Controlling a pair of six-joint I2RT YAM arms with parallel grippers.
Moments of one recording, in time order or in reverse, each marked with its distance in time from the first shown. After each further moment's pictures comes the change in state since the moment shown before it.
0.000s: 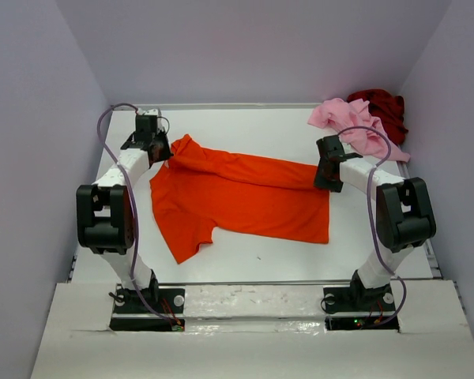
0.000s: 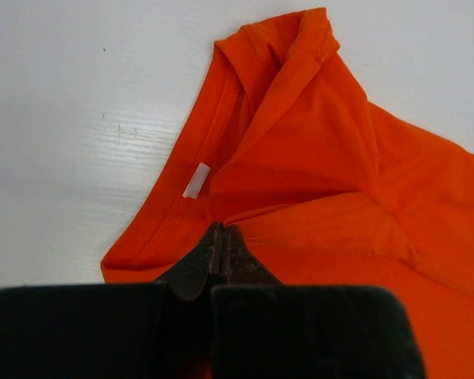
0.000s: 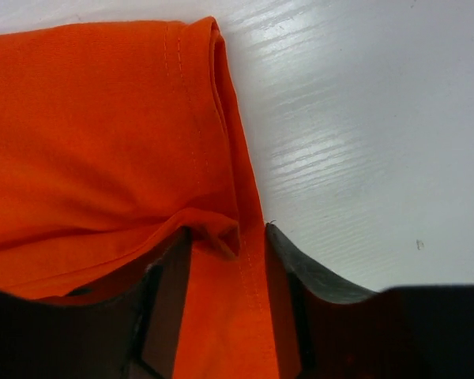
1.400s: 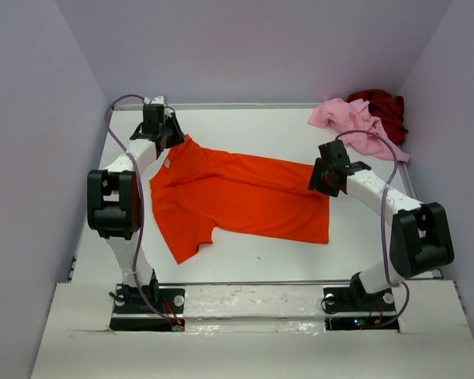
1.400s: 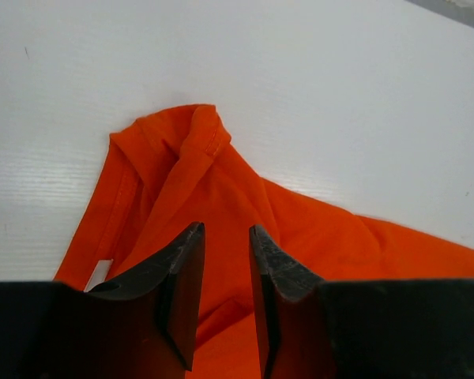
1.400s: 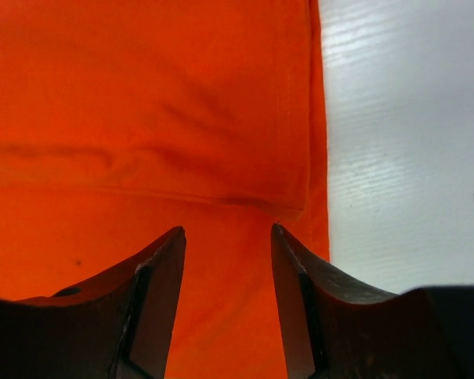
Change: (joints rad) left arm -0.027 0.158 0.117 0.137 0.120 -0.137; right arm 0.048 -0.197 -0.084 0.005 -0.132 0.034
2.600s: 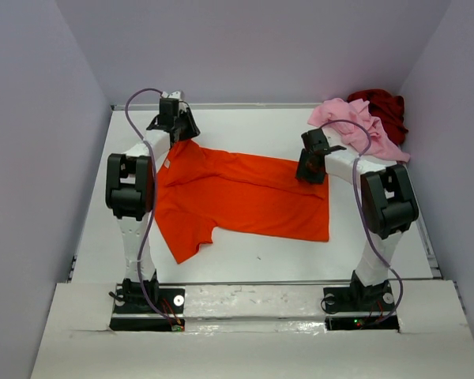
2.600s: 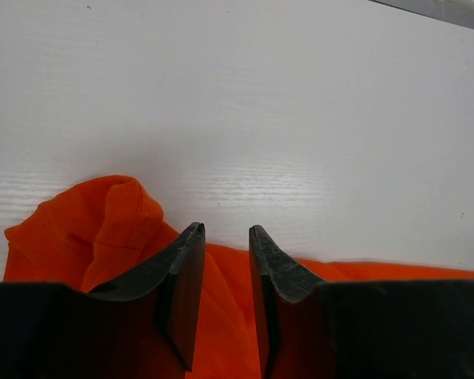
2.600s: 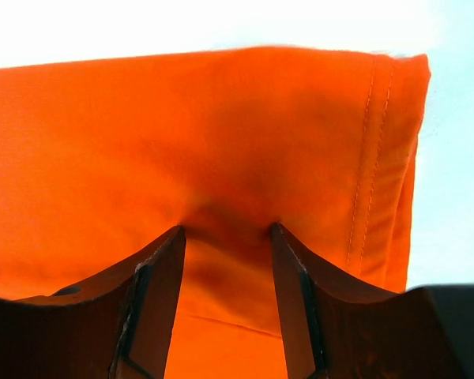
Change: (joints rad) left arm -0.054 0.255 0.250 0.031 0.063 0.004; right arm 0.025 0.356 0.233 0.055 0.006 0.000
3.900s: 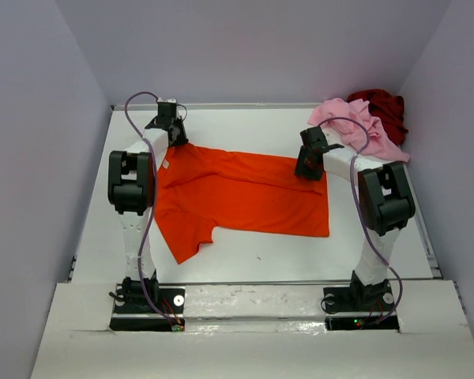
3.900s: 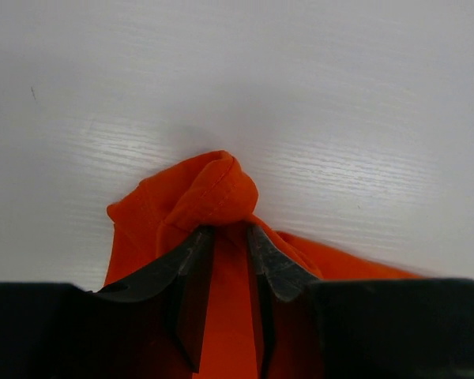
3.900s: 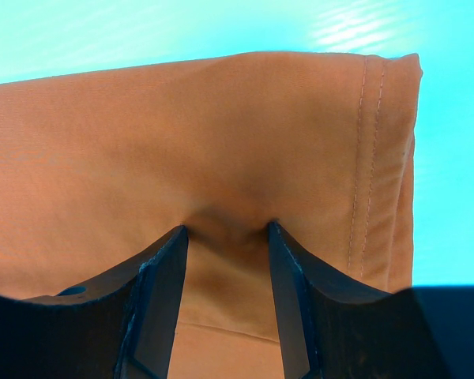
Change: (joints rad) left arm 0.029 0.090 0.081 -0.153 -0.195 0.111; right arm -0.001 0.043 0.044 0.031 0.005 0.000
